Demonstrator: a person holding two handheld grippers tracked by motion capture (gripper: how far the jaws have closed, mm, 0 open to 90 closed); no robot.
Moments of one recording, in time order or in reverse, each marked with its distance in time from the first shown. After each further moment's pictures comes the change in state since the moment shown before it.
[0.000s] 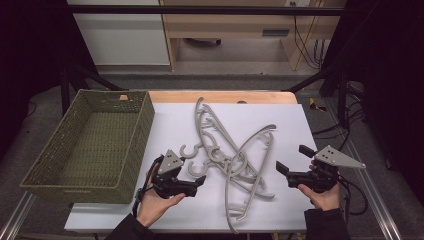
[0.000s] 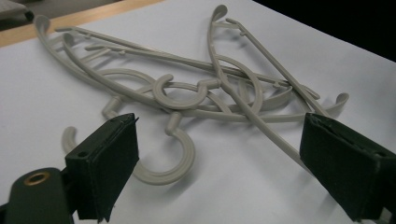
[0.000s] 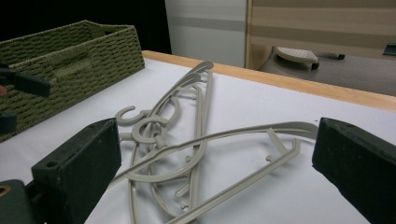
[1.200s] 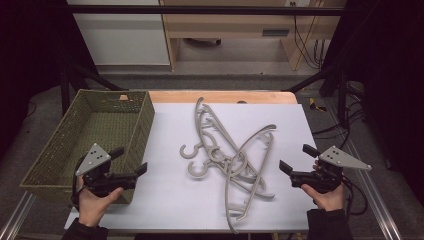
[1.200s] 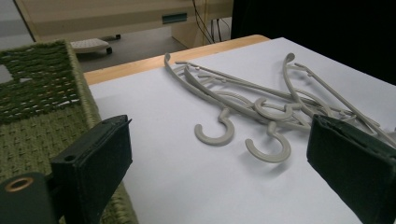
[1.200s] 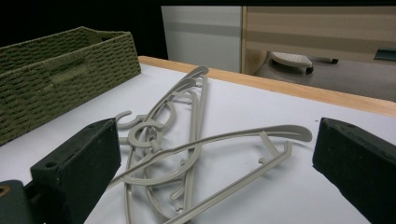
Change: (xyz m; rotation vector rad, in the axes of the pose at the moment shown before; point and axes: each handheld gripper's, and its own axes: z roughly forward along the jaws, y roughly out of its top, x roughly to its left) left arm 0.080 -0.023 -0.117 -0.182 0.183 -0.056; right arm -0.004 0.001 -0.007 -0.019 -0.014 0.000
